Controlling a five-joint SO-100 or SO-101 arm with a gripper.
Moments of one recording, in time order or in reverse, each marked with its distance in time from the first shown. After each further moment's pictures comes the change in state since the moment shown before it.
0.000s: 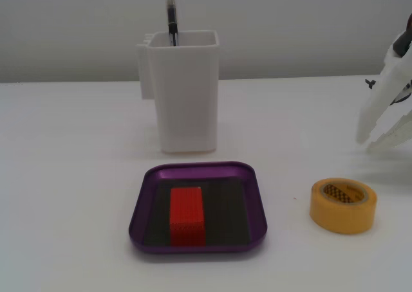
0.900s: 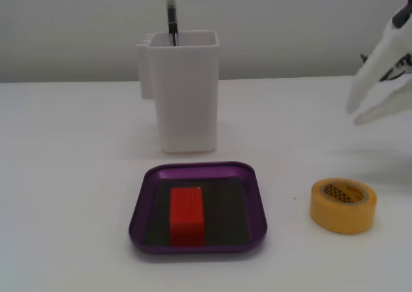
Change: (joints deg) arm 2.8 -1.8 -13.9 -2.0 -1.9
